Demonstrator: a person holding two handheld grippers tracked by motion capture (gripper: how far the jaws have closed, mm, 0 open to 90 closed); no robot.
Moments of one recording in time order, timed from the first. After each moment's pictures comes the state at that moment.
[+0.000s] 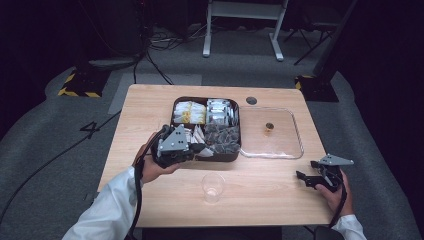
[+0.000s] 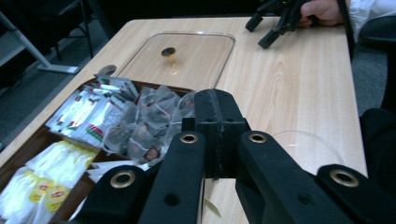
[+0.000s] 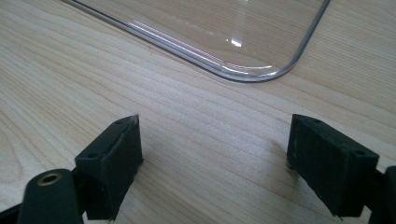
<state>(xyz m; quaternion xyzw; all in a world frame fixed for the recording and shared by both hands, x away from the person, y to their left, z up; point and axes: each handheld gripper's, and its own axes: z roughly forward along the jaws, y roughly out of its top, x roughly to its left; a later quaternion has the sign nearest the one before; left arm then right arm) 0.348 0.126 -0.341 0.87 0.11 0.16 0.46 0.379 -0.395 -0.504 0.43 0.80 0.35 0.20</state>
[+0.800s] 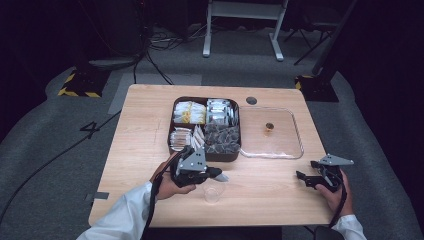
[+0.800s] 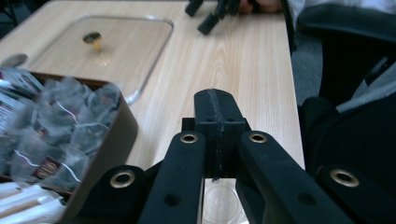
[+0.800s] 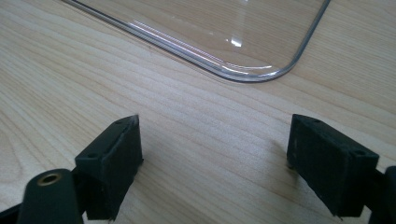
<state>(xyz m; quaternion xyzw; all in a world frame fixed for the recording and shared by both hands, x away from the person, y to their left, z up) 0.331 0.086 -0.387 0.89 0.08 0.08 0.44 0.379 -0.395 -0.504 0.43 0.80 0.35 0.20</state>
